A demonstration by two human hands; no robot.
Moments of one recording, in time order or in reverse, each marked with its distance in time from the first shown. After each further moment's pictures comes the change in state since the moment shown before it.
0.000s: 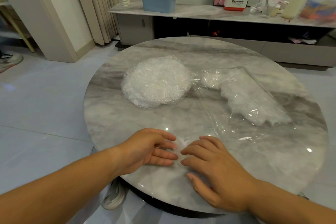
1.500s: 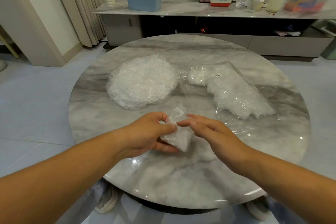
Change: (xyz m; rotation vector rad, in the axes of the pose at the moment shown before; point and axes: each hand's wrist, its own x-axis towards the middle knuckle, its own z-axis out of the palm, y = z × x) left_hand 0.021 0.027 0.036 0.075 -0.106 0.114; right_hand 0.023 0.018 -0.042 1.046 0.152 0.689
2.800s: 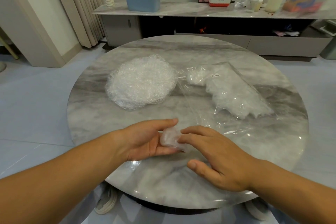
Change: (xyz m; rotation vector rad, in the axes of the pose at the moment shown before) left_hand 0.000 0.001 0.001 -0.274 -0.139 -0.268; right_hand -0.016 0.021 -0.017 -0.922 -0.220 -0.627
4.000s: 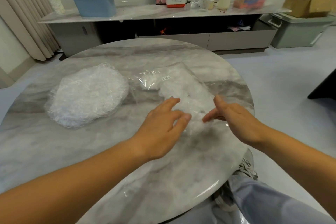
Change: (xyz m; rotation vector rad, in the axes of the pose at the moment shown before) left_hand 0.081 0.000 0.126 1.397 0.211 0.789; right_hand -0.083 0.100 -0.090 0.549 0.309 0.824
